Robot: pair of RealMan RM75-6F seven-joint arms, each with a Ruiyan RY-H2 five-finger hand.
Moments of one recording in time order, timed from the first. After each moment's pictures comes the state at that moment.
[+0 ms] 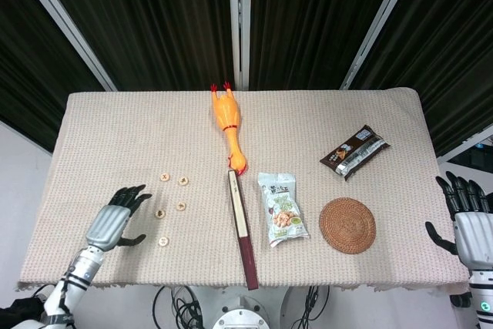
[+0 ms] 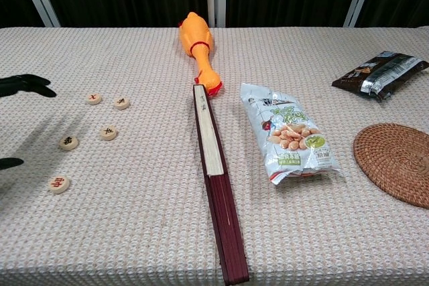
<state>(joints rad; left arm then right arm) -0.32 -1.37 -0.03 -1.58 1.46 1.11 0.05 0.04 -1.07 0.06 -1.63 -1.53 1.53 0.01</state>
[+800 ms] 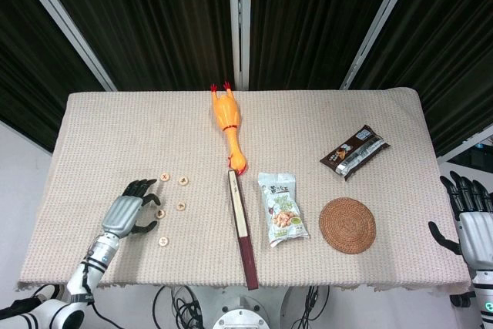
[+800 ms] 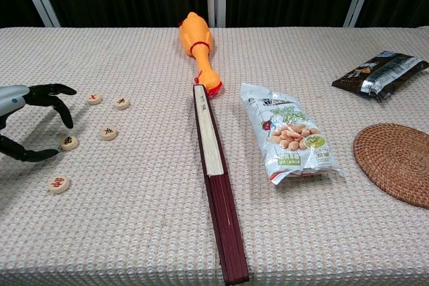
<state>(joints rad) -0.39 -1.51 -0.05 -1.39 1.42 1.07 -0.04 0.04 -1.06 0.06 -1.62 -1.52 1.52 0.04</state>
